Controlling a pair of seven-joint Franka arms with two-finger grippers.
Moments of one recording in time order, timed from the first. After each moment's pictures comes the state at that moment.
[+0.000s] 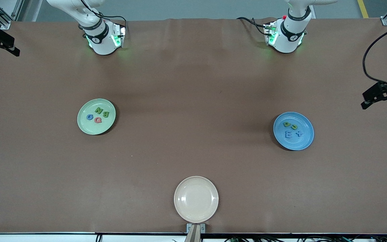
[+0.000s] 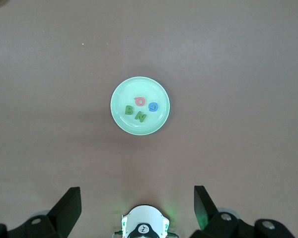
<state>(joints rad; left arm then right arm) -0.01 -0.04 0.08 -1.68 -0.02 1.83 0.12 0.03 -0.12 -0.07 -1.50 0.02 1.28 -0.08</state>
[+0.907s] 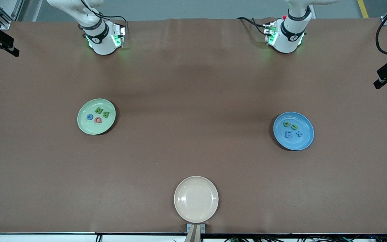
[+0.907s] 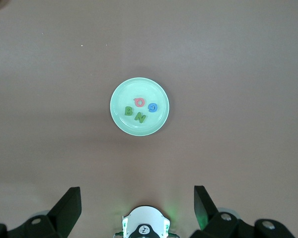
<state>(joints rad) -0.01 -0.06 0.05 -1.54 -0.02 1.62 0.01 0.03 -0.12 -0.08 -1.50 0.02 1.29 -0.07</state>
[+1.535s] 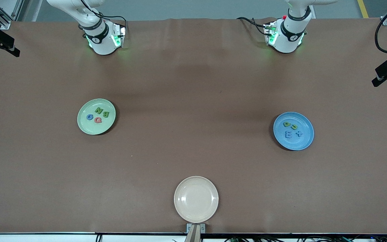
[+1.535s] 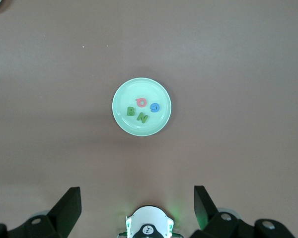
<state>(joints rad) -0.01 -0.06 0.05 -1.54 -0.02 1.60 0.01 0.03 -0.12 -0.08 -1.50 0.03 1.29 -0.05</state>
